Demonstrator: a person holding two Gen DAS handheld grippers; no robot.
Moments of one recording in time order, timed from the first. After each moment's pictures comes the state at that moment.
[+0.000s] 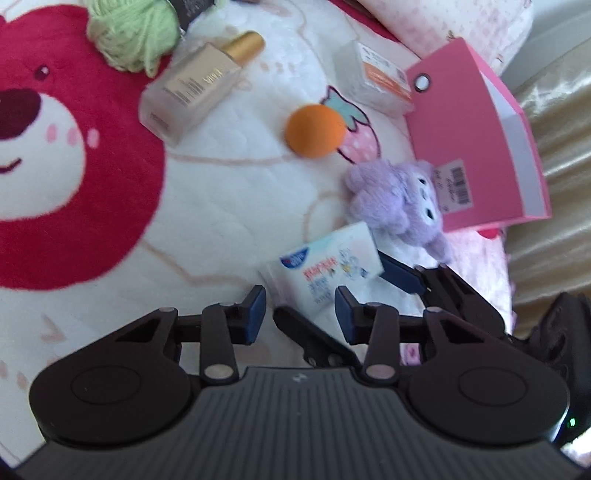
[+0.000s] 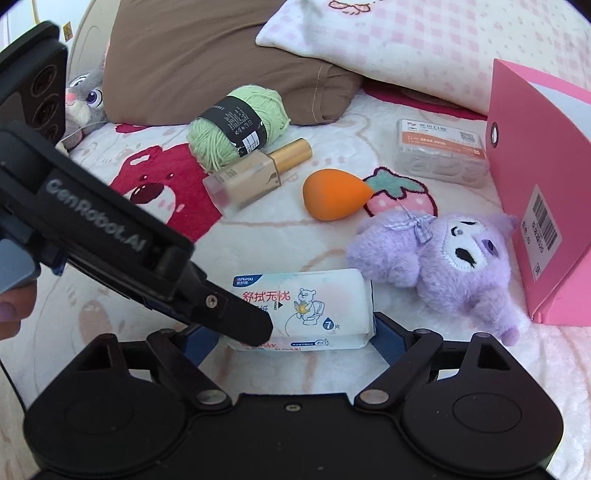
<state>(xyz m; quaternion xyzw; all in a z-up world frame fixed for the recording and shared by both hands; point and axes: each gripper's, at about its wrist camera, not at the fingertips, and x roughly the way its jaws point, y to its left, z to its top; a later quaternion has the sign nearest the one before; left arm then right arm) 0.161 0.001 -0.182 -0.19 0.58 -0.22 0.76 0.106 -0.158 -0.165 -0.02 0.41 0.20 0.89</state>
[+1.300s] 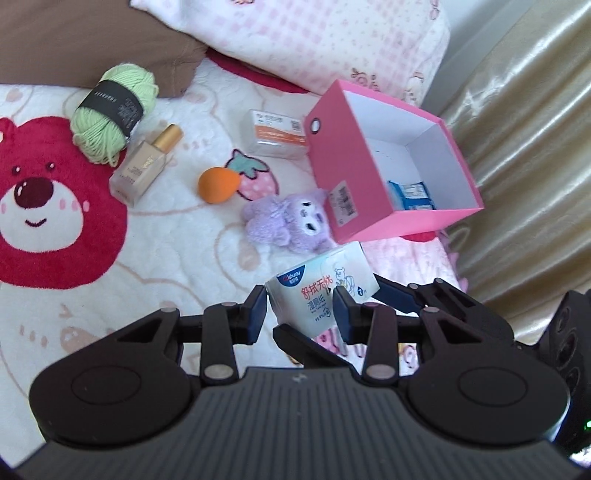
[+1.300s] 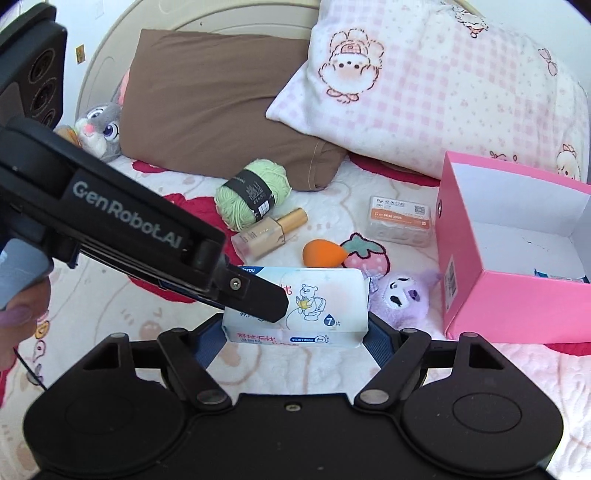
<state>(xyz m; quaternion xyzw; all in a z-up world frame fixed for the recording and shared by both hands) 0.096 -0.027 -0.055 -0.15 0.51 -0.26 0.81 0.043 -0.175 -0.052 -0.02 0.37 0.18 0.91</state>
